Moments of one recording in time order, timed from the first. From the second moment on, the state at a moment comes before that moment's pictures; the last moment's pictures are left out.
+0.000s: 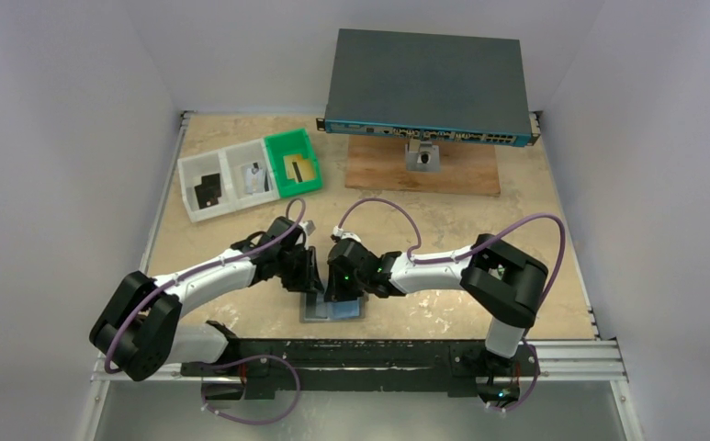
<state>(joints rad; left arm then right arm) -0.59 1.29 0.58 -0.36 0.28 -0.65 1.10 1.78 0.91 -0.04 -0.02 0.93</state>
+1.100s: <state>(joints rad) -0.59 1.25 0.63 -0.37 0.36 -0.66 1.11 1.57 0.90 -0.26 0.04 0.89</state>
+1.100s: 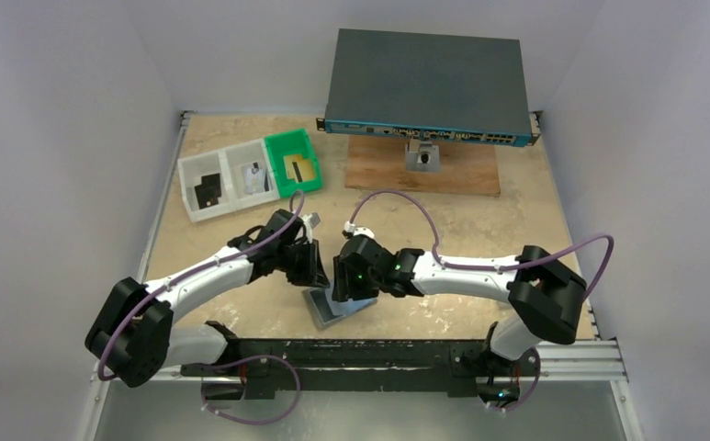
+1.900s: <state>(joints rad) -0.69 1.55 0.79 -0.22 0.41 -0.78 1.10 1.33 0.84 -0.41 0.17 0.91</state>
